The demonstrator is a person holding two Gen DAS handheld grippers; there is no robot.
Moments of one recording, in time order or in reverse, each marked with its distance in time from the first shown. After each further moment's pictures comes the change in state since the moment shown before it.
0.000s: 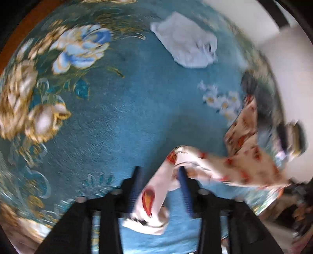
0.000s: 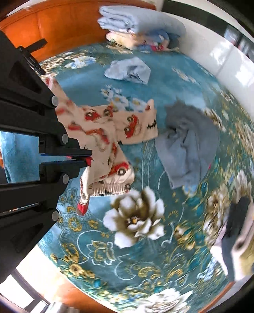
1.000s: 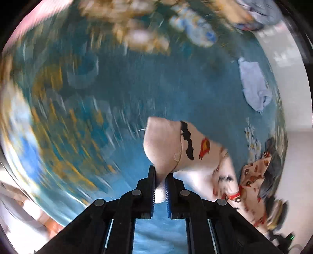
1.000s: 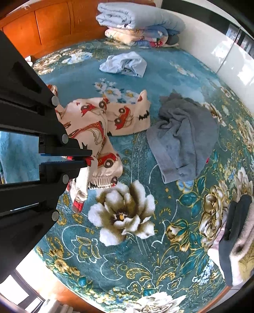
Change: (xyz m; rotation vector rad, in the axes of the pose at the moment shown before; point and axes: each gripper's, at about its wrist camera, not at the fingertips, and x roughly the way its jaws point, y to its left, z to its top) left arm 0.002 0.099 -0.144 -0.530 -0.132 0.038; right arm 0.009 -0.012 0.026 -0.030 0.015 0.009
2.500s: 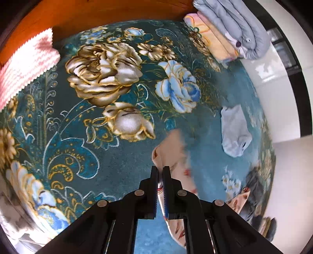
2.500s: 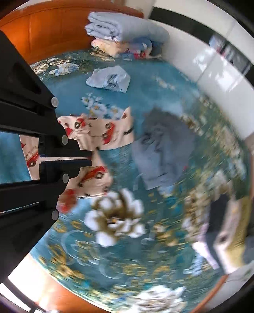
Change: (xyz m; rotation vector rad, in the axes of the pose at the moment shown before) left arm -0.005 0.011 0.094 -0.013 -0.161 -0.090; right arm -0.047 0.012 -0.019 0.025 -0.182 0.043
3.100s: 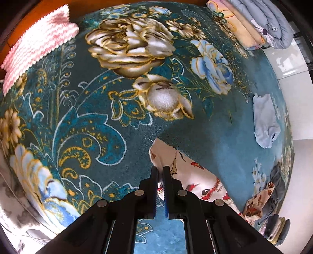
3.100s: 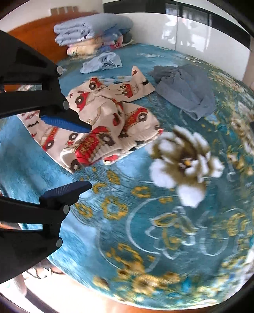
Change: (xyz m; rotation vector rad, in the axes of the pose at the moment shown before) left arm 0.032 0.059 -0.032 -0.051 0.076 0.129; right arm 0.089 -0.130 -0.108 0.422 0.130 0.065
